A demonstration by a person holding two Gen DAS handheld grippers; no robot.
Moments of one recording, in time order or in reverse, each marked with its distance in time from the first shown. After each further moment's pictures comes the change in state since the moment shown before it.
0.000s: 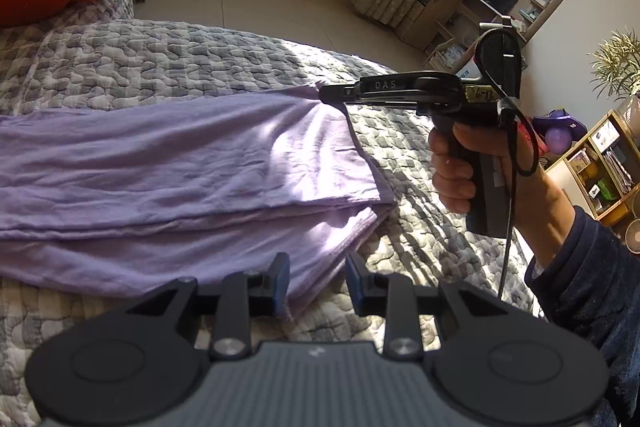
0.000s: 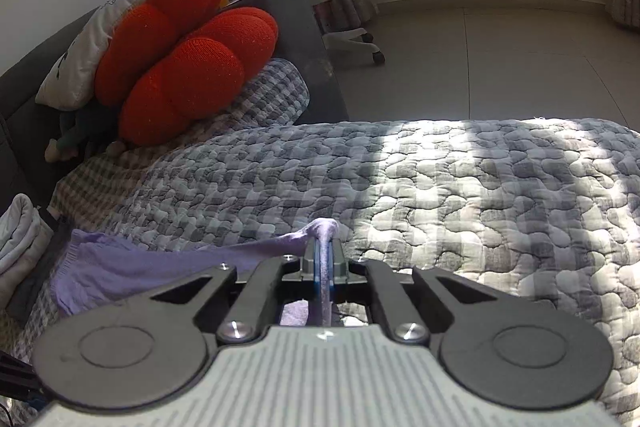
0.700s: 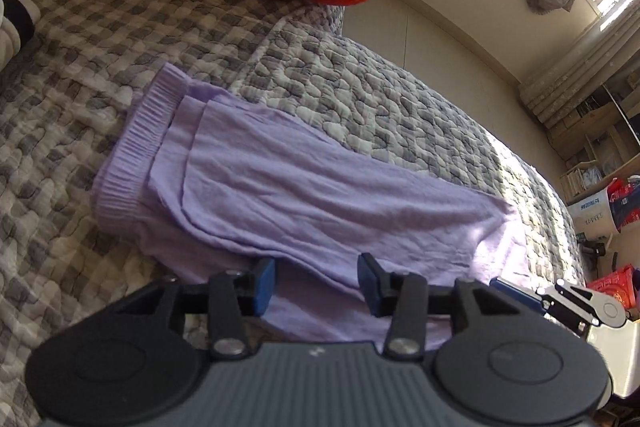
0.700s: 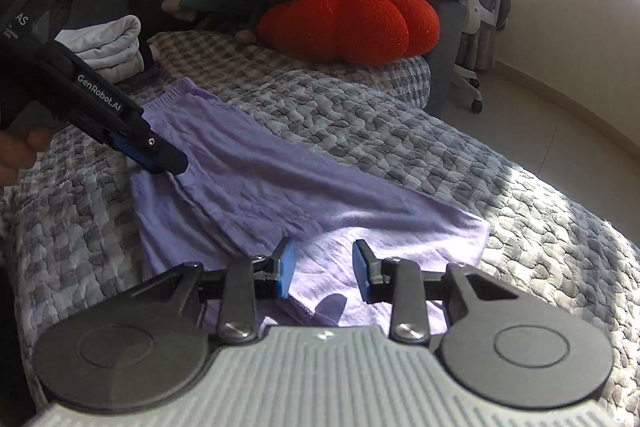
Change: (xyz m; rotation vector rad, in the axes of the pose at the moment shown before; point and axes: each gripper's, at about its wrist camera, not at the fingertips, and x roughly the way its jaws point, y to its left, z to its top) left arm -0.022 0.097 0.013 -0.460 -0.119 0.345; right arm -0.027 0.098 -0.070 -0.570 0.029 0.119
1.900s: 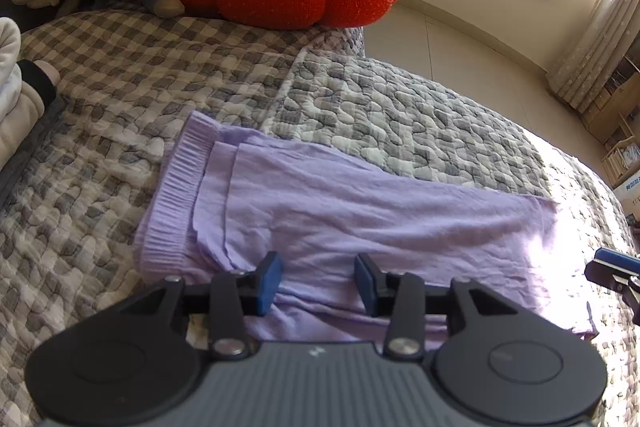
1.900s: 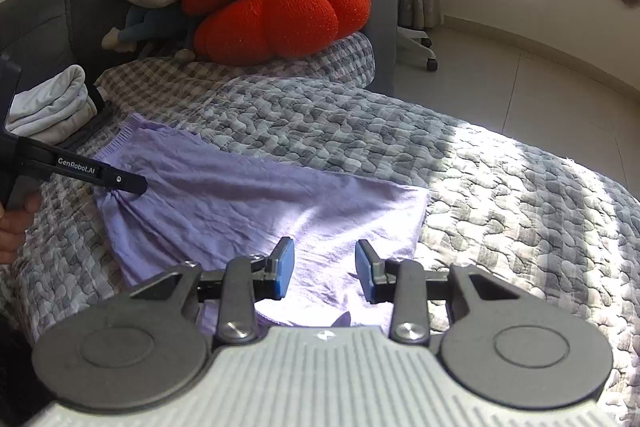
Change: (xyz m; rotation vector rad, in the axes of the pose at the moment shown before) left arm 0.005 -0.004 0.003 0.152 -0.090 0.151; right arm -0.028 -0.040 0.016 0.262 0.009 -0.109
